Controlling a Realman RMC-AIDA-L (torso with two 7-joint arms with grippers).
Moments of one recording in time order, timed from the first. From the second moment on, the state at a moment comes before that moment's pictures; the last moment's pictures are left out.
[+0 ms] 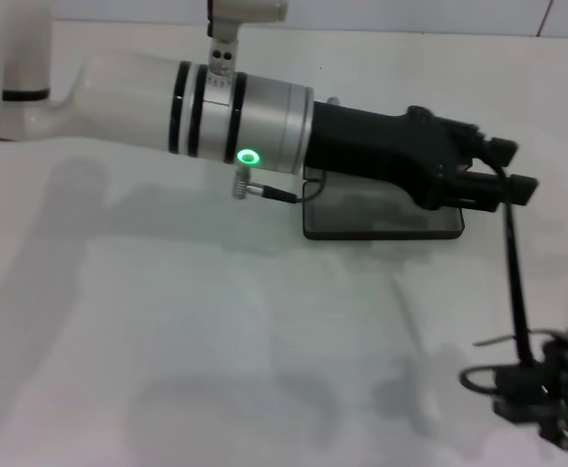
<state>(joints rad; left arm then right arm) -1.15 -2.09 2.84 -0.14 -0.20 1.54 -1.27 0.35 2.02 -1.06 -0.57 -1.54 -2.14 0.34</state>
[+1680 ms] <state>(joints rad) -1.01 -2.09 2.83 -0.09 -0.46 1.49 -0.97 0.41 2.01 -1.01 -0.45 -1.53 -1.85 0.57</state>
